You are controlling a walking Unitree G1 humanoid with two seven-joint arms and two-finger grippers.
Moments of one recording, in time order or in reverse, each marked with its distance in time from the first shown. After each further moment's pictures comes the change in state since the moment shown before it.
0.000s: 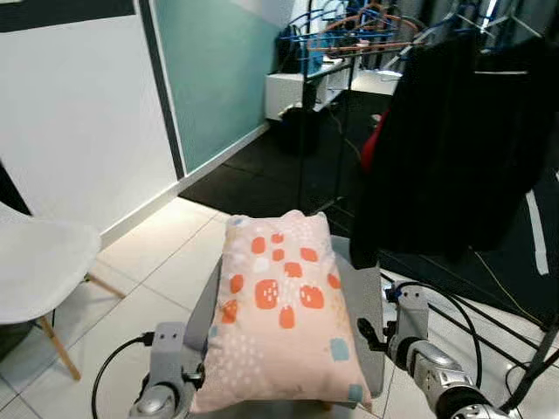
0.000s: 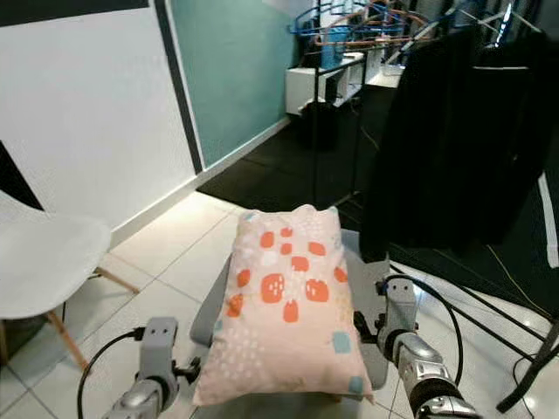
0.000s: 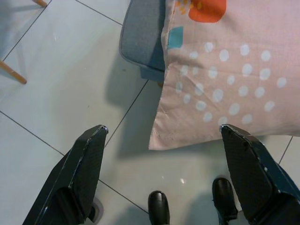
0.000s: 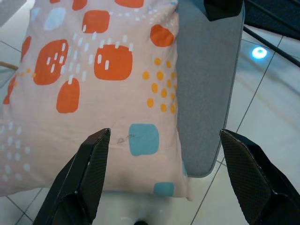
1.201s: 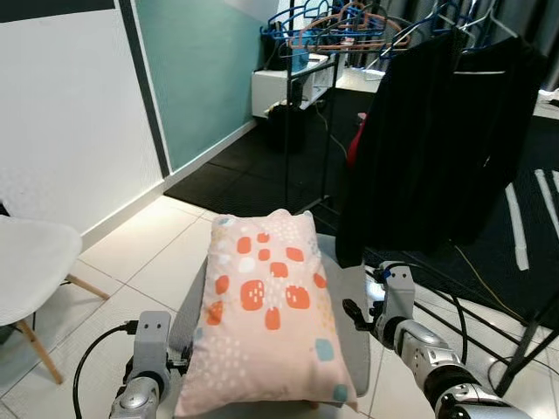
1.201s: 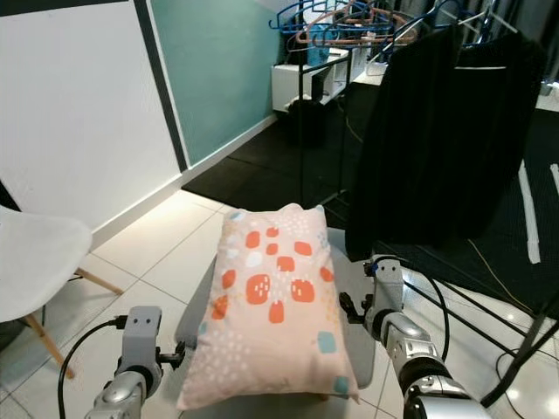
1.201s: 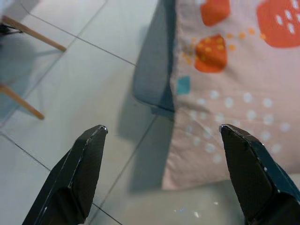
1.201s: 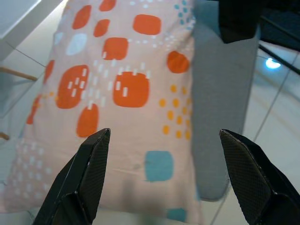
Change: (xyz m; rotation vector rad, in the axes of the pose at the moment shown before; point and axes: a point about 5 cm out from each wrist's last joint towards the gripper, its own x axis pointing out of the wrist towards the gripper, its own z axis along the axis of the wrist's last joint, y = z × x) left arm -0.001 0.013 0.030 0.048 -0.180 0.039; right arm 0.008 0.015 0.025 0.024 -0.045 0.062
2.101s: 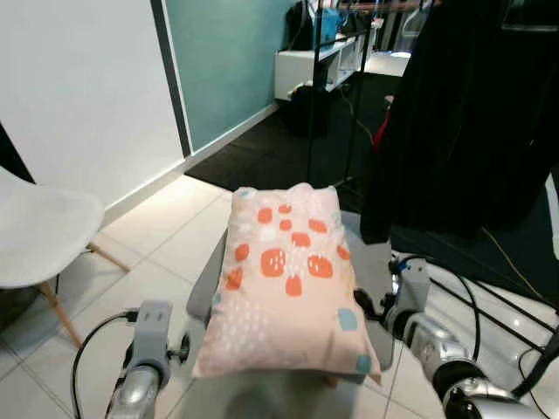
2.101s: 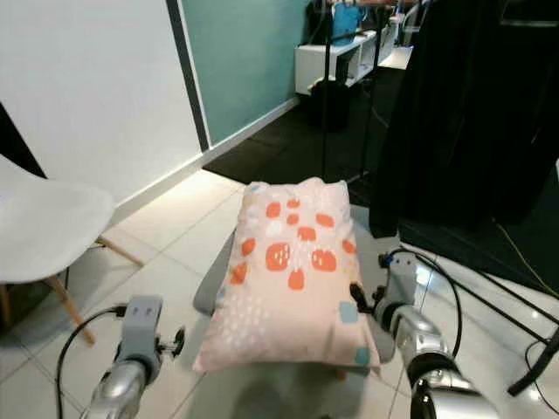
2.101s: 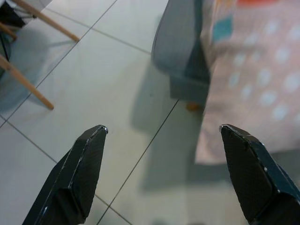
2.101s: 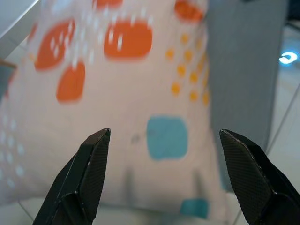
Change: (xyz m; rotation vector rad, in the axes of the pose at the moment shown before) left arm -0.004 0.005 0.010 0.028 -0.064 0.009; right arm -0.002 -0.011 0.013 0.055 -0.046 -0.007
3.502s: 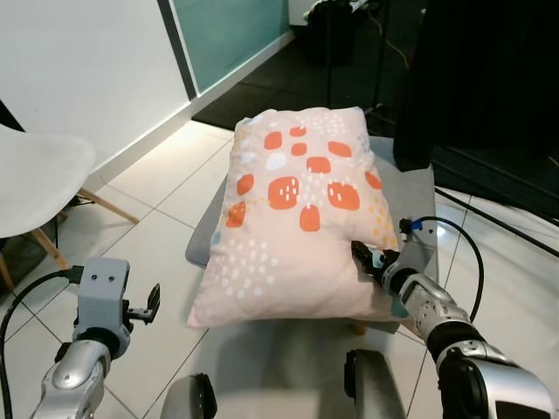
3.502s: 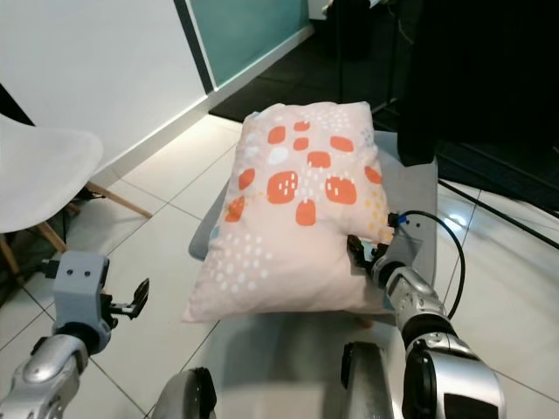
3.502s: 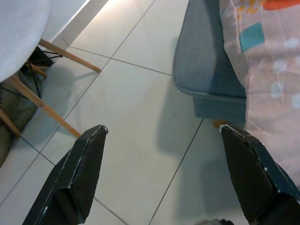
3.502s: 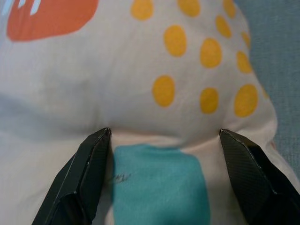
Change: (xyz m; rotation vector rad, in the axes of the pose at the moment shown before) left arm -0.068 0.043 0.109 0.064 -0.283 -0.014; right arm 0.008 0.010 0.072 0.148 -0.242 0.012
